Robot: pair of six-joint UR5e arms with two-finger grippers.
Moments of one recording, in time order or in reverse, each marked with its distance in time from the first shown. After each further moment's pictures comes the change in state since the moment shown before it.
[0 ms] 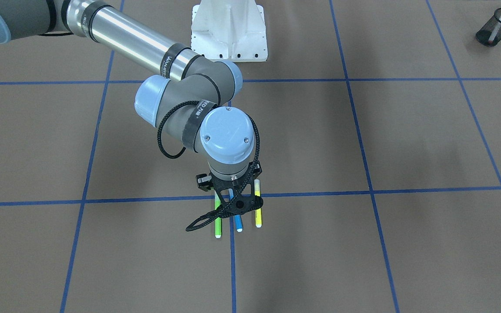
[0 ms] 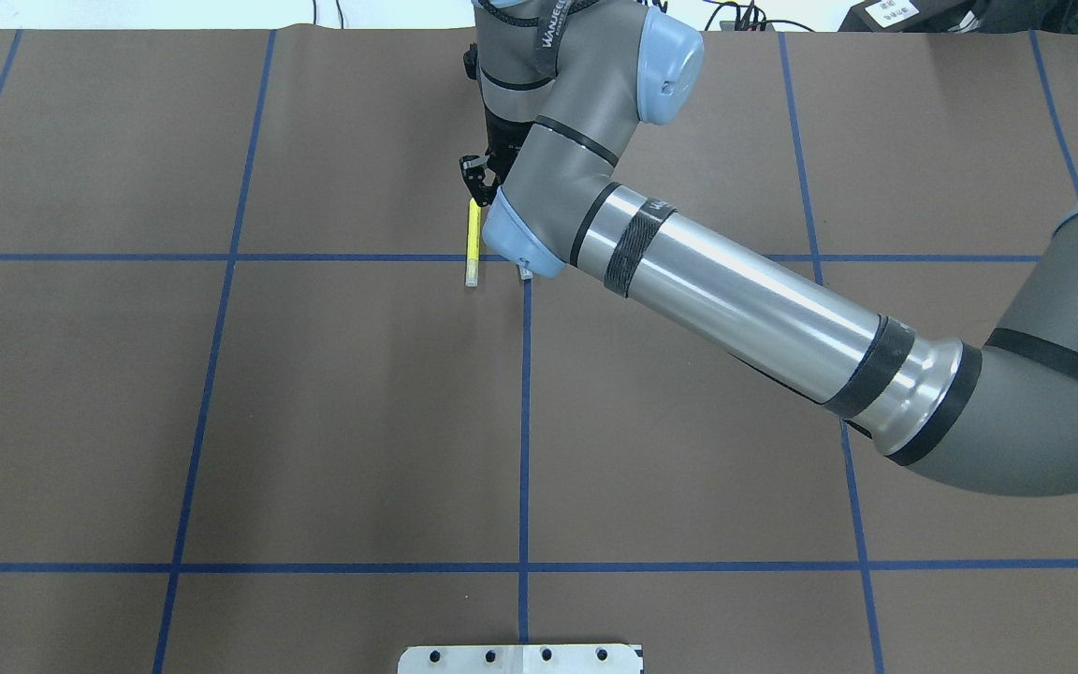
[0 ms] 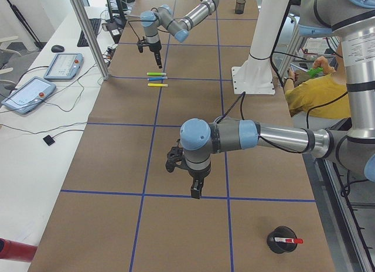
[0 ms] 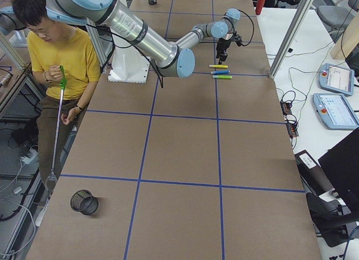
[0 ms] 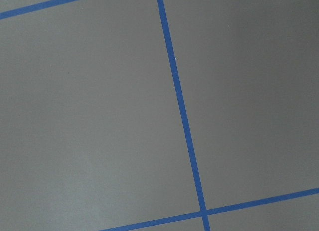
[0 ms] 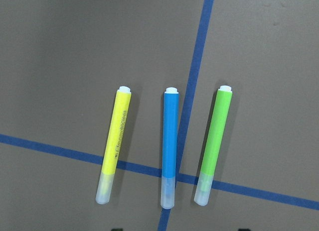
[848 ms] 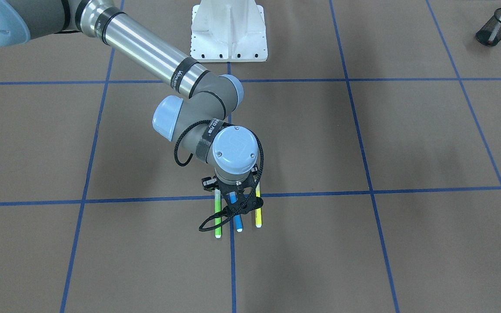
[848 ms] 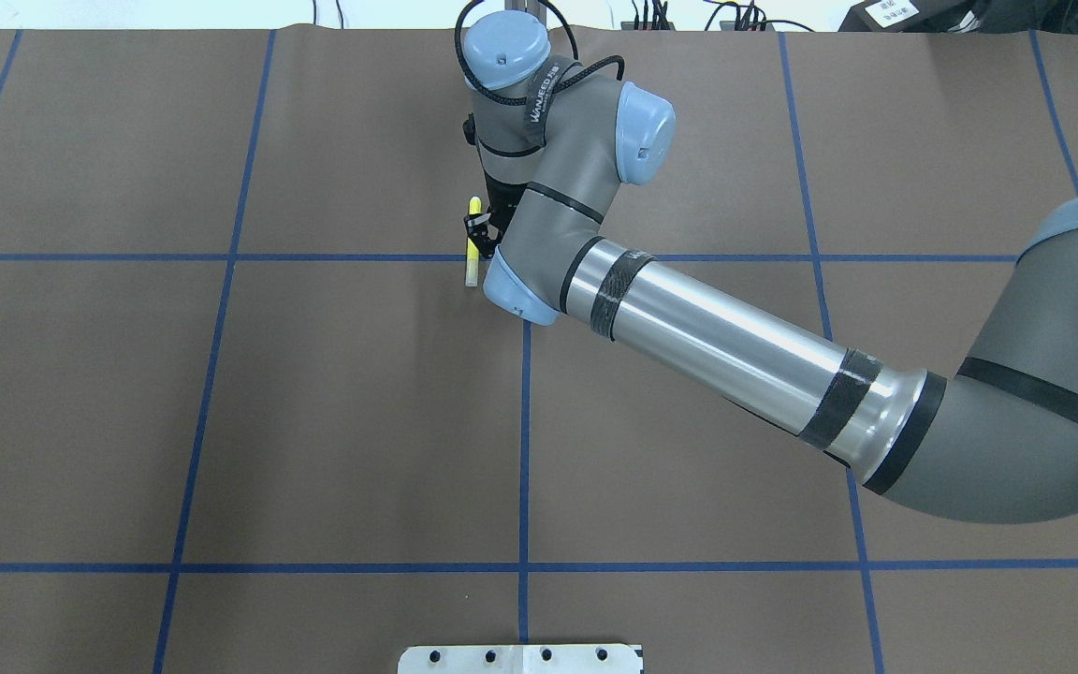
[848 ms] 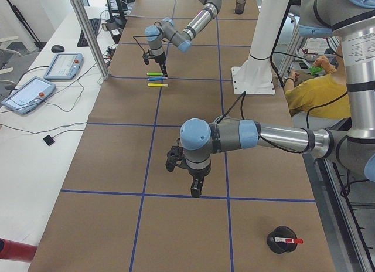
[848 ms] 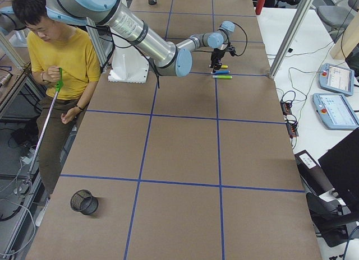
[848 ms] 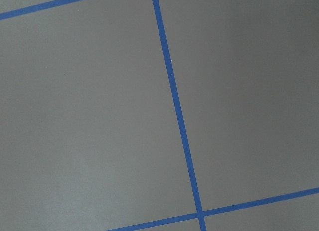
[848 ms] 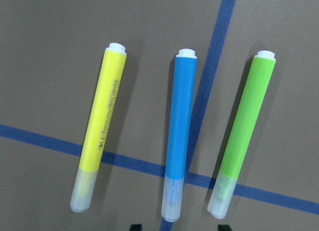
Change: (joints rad) left arm 0.000 0.001 -0.001 0.000 -0.014 0.001; right arm -0.058 0.003 -0.136 0.102 -0.015 -0.005
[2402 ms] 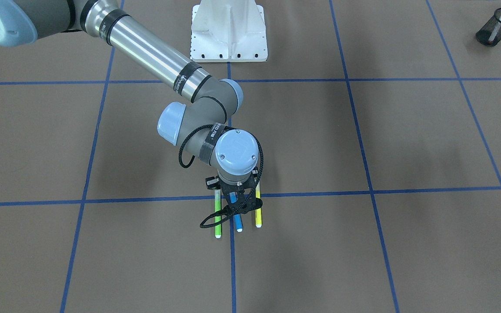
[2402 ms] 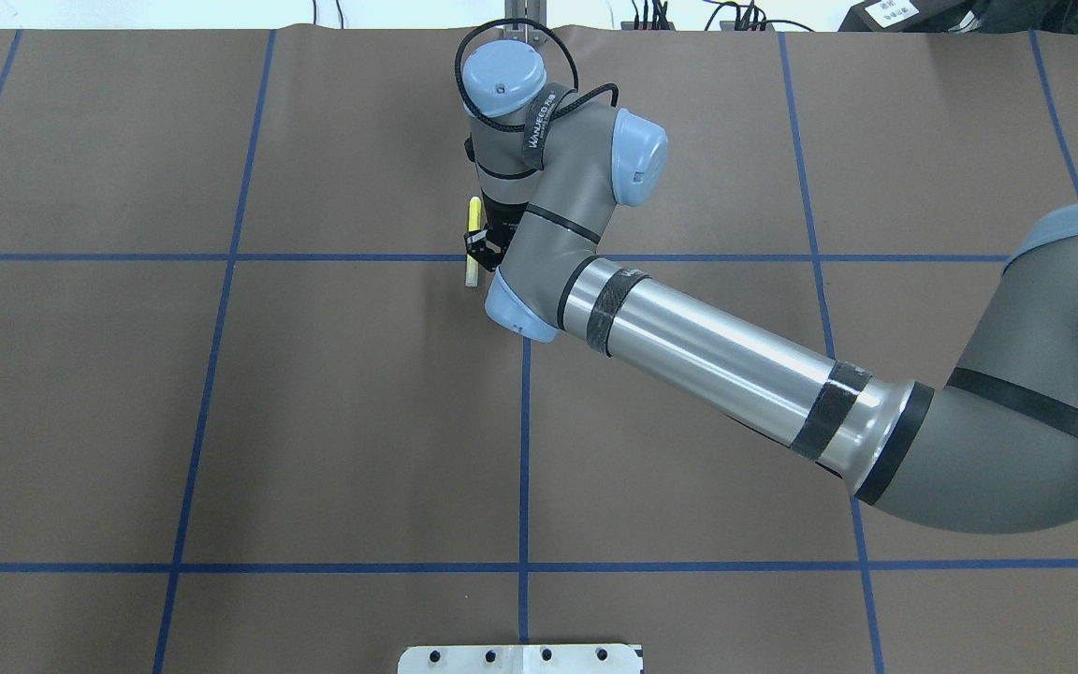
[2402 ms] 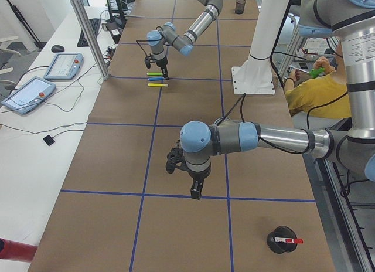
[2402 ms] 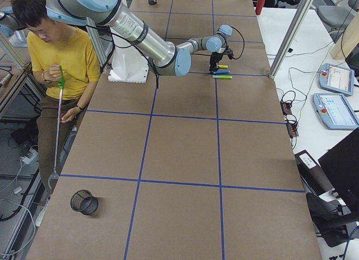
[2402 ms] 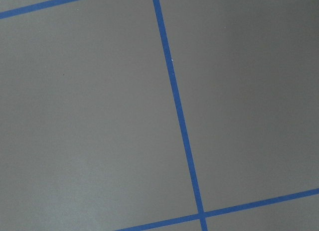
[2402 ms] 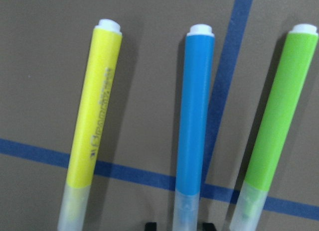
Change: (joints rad) left arm 0.000 0.002 0.014 -0.017 -0.001 0.002; right arm -0.019 0.005 -0.049 0.067 -0.006 0.086
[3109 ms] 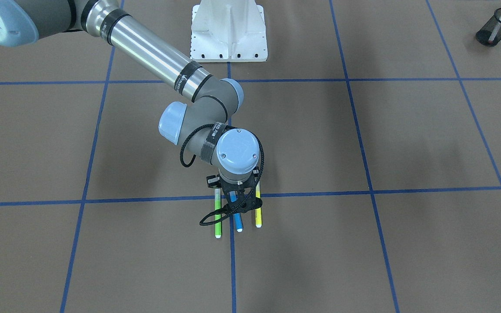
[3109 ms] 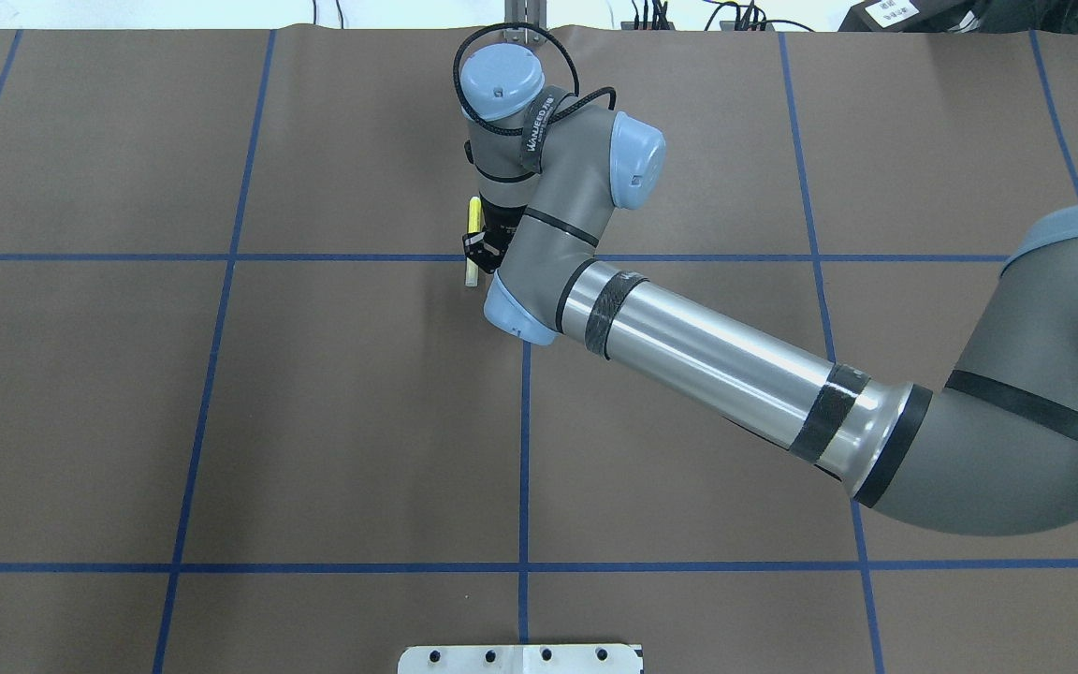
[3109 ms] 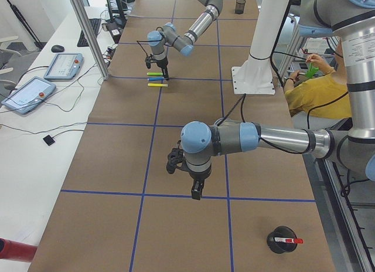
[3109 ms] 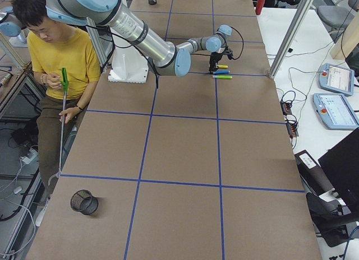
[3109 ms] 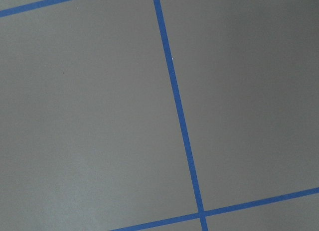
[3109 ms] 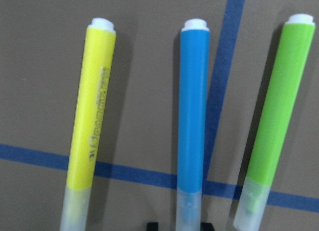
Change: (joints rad) left arm 0.000 0.004 0.000 0.000 0.000 0.001; right arm -0.004 0.000 0.000 0.003 -0.001 0.023
